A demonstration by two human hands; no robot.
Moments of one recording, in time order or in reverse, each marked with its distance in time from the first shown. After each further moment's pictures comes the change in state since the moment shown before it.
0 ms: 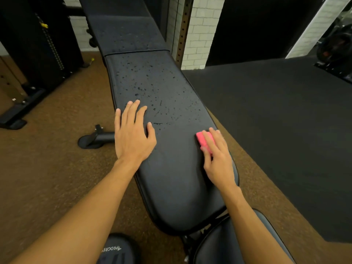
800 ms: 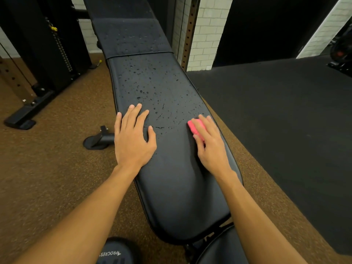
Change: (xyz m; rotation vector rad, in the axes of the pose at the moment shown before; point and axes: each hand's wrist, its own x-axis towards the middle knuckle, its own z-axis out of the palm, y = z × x) left_hand -0.001 -0.002 0.004 -0.043 0.037 -0.007; right_hand 0.058 -0.015 0.012 0.047 -0.058 -0.136
